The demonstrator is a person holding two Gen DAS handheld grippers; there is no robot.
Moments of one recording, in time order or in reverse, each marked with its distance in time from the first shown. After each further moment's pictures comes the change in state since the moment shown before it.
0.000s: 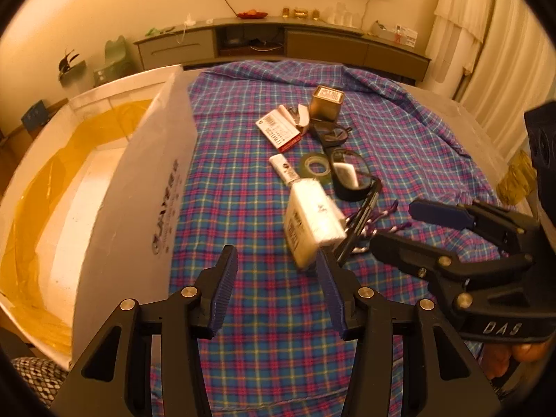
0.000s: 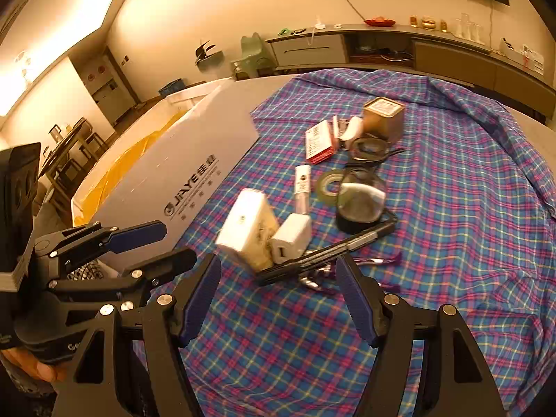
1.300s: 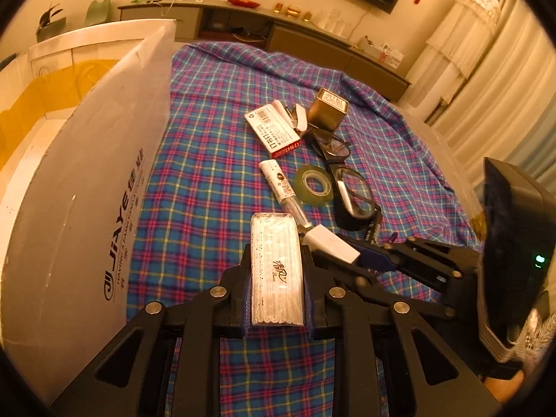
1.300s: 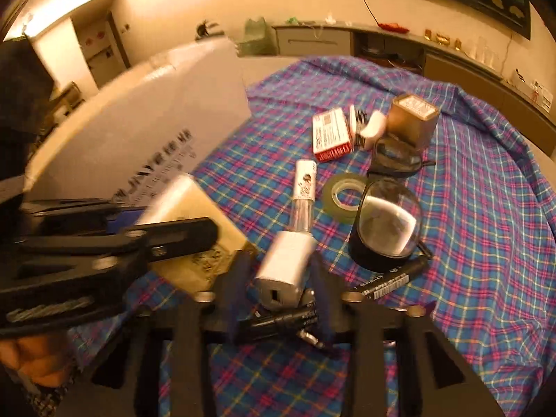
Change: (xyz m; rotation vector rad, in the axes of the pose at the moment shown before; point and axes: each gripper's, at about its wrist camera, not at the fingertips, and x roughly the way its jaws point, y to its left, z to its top) left arm 0.050 0.050 0.012 -0.127 0.013 -0.244; right arm 0.083 0.015 0.012 -0.134 0.057 -0.123
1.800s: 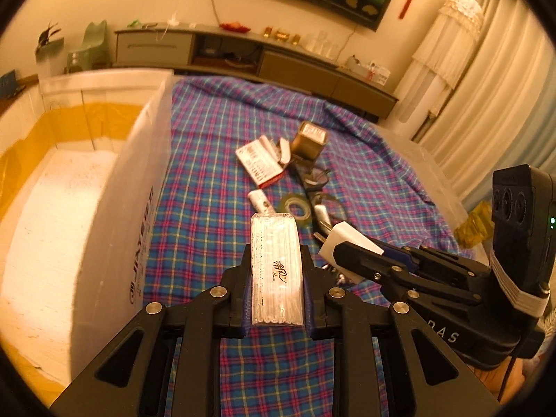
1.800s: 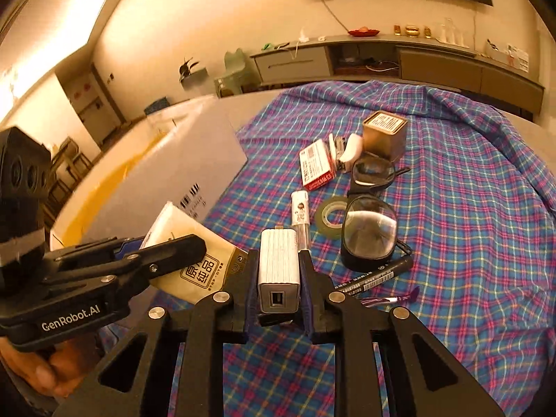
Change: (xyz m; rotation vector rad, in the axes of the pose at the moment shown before) left arm -0.045 -0.015 0.006 0.044 -0.111 -0.012; right arm -0.055 -0.013 0.005 0.196 -0.131 0.073
